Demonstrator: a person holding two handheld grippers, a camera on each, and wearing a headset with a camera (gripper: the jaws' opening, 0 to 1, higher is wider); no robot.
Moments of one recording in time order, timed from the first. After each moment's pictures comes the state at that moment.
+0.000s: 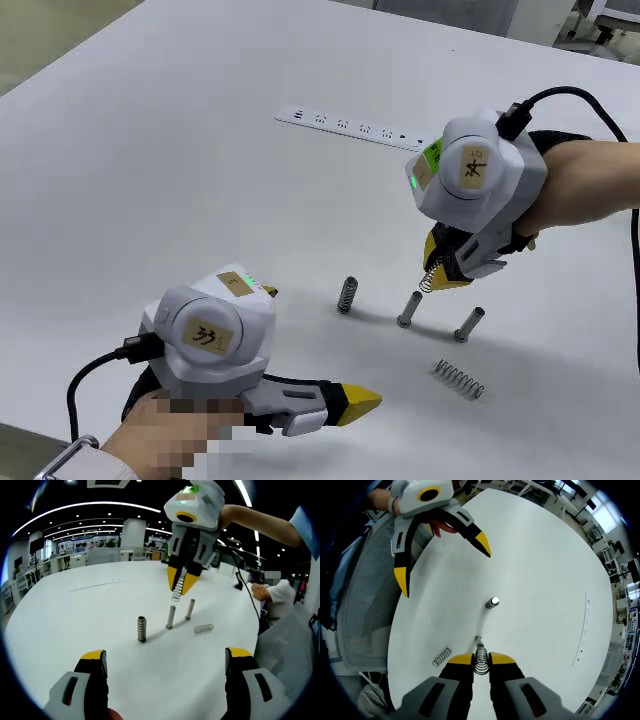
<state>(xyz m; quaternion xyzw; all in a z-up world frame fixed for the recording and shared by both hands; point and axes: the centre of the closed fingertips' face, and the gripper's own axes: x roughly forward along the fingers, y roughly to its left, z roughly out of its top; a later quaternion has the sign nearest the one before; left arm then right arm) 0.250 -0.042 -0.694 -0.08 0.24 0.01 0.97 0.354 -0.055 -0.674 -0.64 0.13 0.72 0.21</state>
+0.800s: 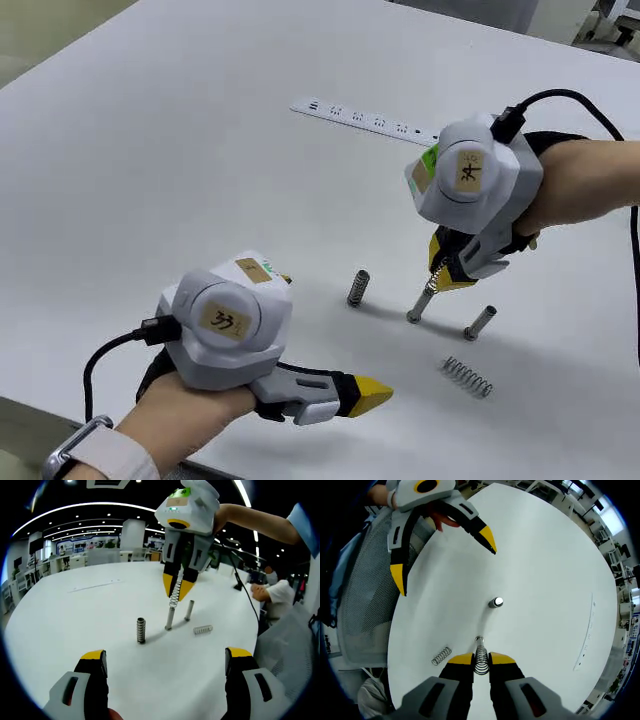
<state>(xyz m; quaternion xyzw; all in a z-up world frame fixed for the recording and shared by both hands) 0.252 -0.044 -0.691 -0.08 0.24 0.01 0.97 0.352 -0.051 -0.682 -0.66 0.13 0.72 0.18</state>
